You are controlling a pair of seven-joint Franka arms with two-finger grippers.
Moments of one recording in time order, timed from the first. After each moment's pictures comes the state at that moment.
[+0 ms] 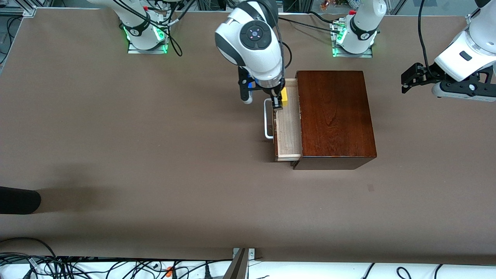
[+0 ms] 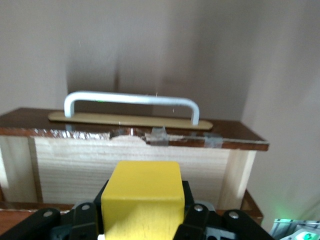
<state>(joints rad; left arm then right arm) 0.04 -0.05 -0.14 -1.66 0.03 1.58 0.03 0.82 0.72 0.10 -1.09 0.14 1.97 2.32</state>
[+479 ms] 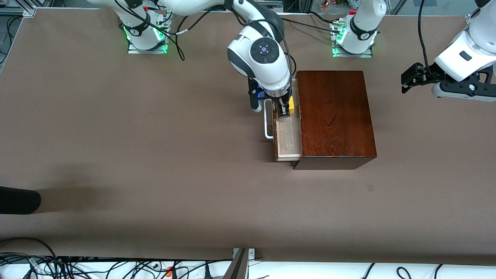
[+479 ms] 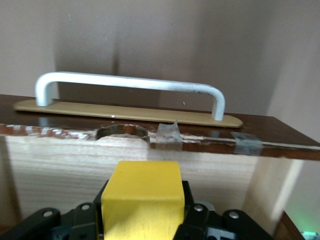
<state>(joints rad) 0.04 -0.05 -0.14 -1.66 0.03 1.58 0.03 0.85 0.82 0.10 -1.09 0.13 2.11 2.31</state>
